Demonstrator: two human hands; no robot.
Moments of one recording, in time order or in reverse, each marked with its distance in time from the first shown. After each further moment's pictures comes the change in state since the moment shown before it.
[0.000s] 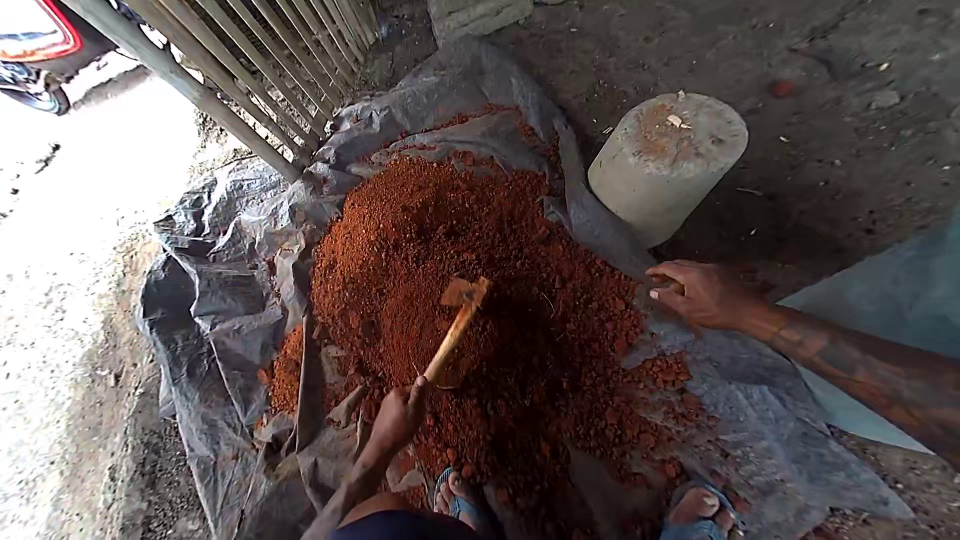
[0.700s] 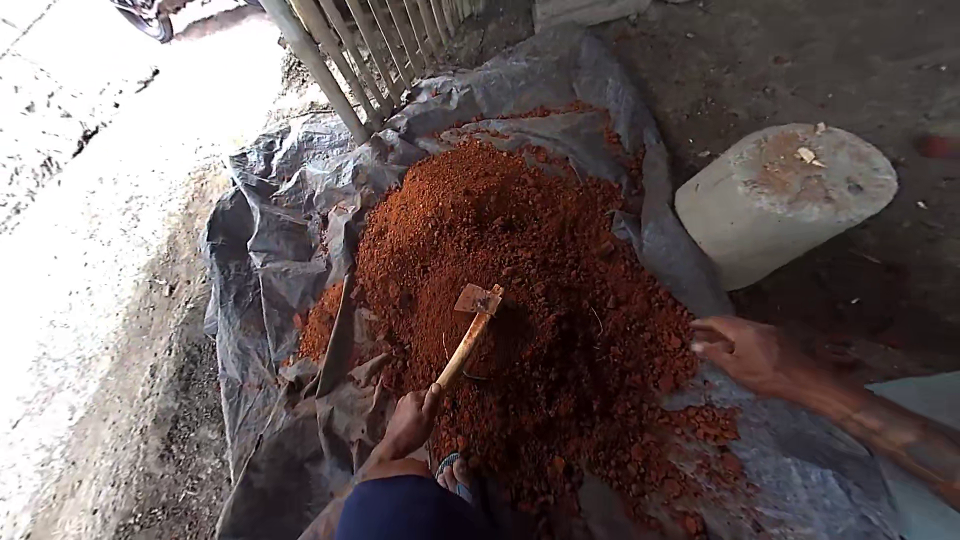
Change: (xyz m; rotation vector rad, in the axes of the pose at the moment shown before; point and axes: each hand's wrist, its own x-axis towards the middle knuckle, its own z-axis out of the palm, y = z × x) left_hand -0.022 -0.054 0.020 -0.117 0.003 -0.037; right_hand -0.002 -0.050 0.009 -0.064 -0.155 -0.063
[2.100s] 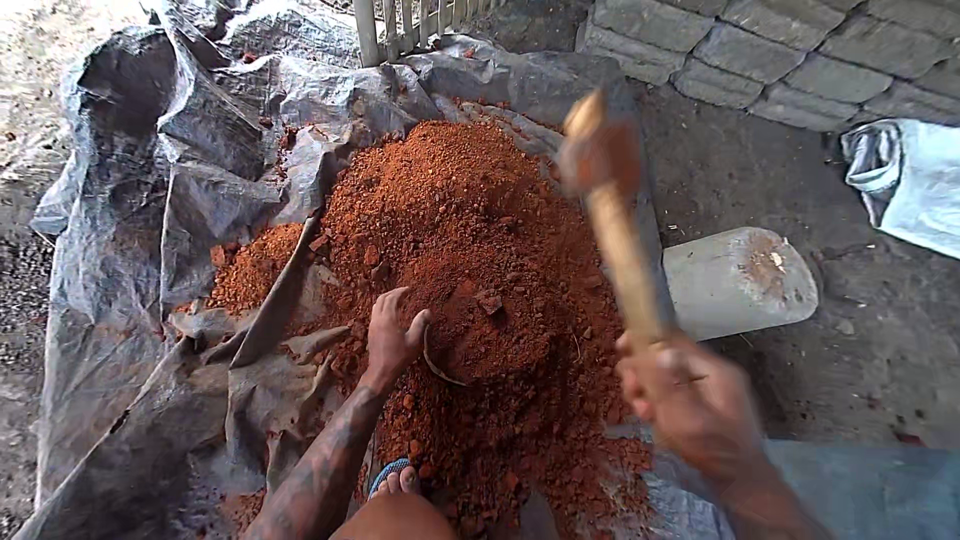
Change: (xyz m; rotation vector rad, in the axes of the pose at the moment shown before) left_hand 0.107 0.010 -0.021 -0.299 0.681 0.359; right_hand -0.019 -0.250 0.013 0.399 0.353 -0.350
